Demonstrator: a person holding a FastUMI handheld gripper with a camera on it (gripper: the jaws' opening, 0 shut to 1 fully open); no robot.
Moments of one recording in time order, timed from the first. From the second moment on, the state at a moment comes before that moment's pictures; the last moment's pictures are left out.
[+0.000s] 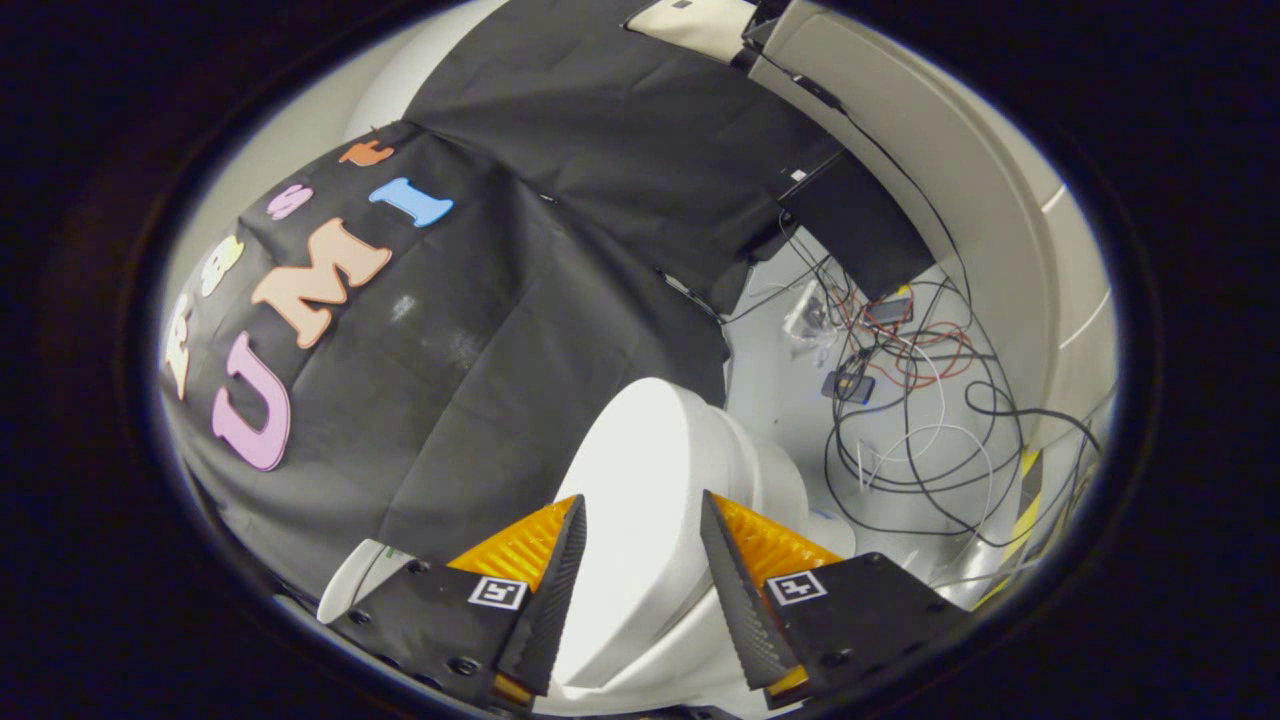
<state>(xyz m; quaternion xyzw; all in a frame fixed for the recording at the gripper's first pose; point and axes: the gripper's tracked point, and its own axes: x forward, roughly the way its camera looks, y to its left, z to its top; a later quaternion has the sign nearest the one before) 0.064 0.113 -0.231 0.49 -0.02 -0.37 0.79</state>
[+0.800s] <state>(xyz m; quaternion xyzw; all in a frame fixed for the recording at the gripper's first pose) 0.059 0.125 -0.277 0.52 0.02 -0.39 0.76</state>
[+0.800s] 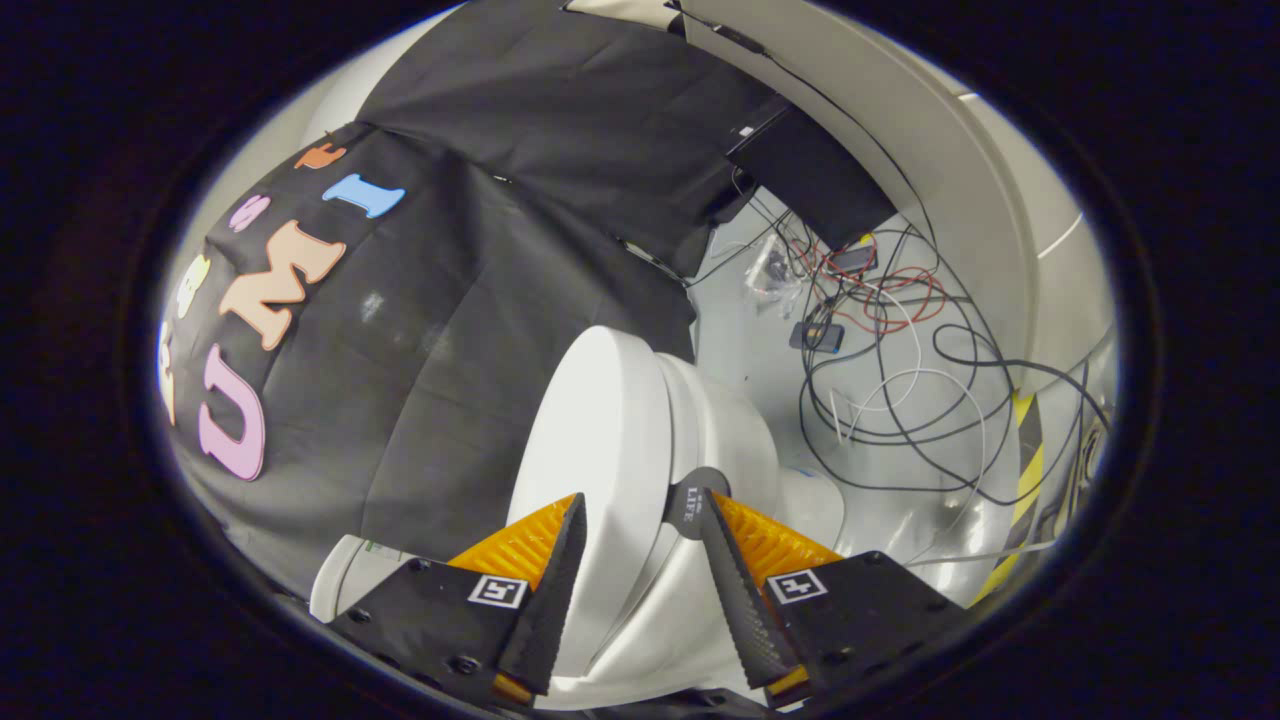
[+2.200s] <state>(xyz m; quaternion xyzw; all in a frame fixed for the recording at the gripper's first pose) 0.092 0.135 -0.185 0.45 0.04 -0.31 0.83</state>
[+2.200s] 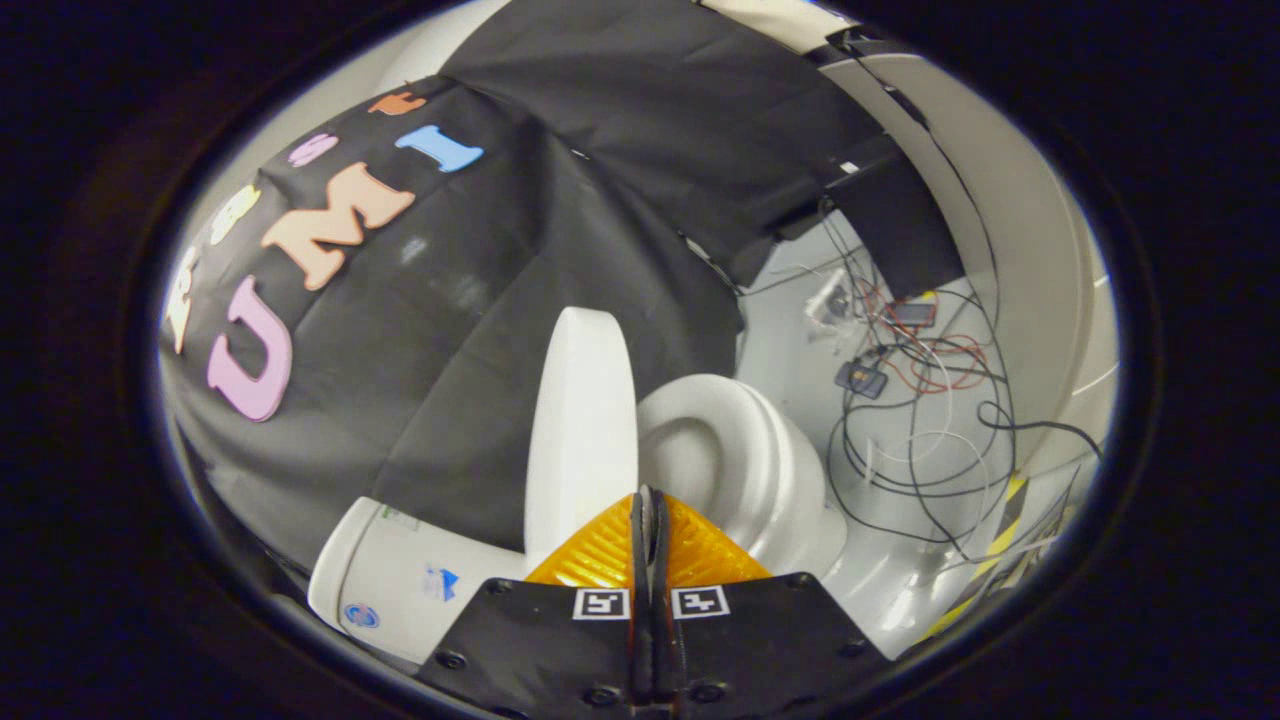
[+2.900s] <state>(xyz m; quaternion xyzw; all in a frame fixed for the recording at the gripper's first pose) 0.143 0.233 -0.069 0.25 0.02 -0.18 0.95</state>
